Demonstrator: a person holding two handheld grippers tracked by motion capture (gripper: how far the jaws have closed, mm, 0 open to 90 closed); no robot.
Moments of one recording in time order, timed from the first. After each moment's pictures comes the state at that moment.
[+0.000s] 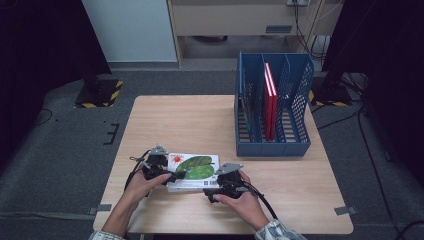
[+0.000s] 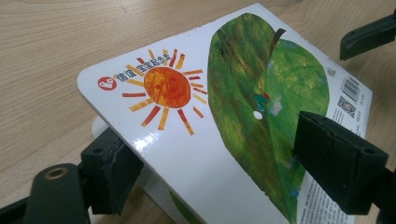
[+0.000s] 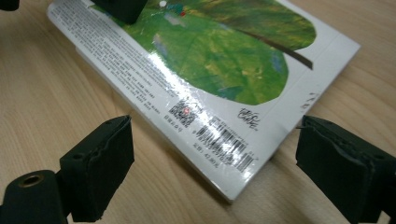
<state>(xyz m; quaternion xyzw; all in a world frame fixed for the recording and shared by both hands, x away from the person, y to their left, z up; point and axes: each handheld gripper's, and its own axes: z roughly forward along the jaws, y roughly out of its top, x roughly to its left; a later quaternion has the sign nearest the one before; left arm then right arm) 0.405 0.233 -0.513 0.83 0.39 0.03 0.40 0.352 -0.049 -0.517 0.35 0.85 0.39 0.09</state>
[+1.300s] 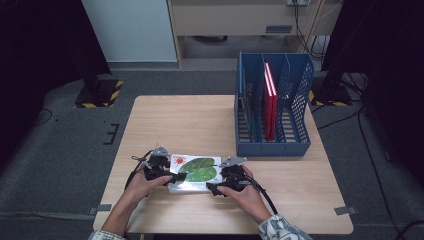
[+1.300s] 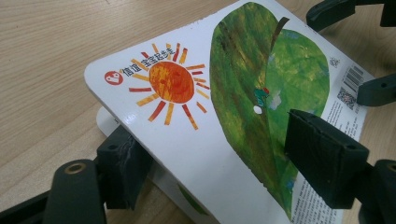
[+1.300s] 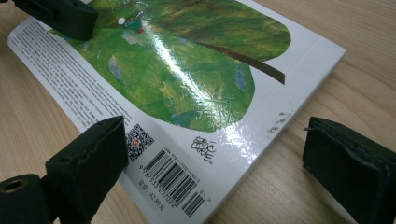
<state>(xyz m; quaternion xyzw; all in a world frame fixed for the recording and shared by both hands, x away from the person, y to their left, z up) 0.406 0.231 -0.515 0.84 0.37 0.02 0.39 0.377 -0.058 -0.530 0.38 0.83 0.39 0.07</state>
